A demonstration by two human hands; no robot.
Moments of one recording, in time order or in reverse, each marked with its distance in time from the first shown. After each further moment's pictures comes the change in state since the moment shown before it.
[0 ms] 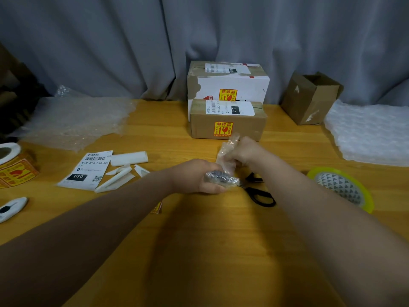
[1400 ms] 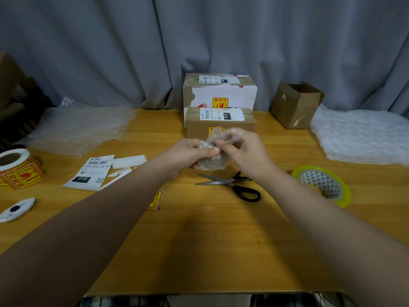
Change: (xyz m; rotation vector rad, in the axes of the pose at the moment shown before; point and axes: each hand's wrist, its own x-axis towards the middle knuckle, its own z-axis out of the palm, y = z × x) left_hand -0.014 0.037 -0.029 -0.794 0.314 -0.236; right_hand -0.069 0.008 -0.015 0.198 0.255 -0.821
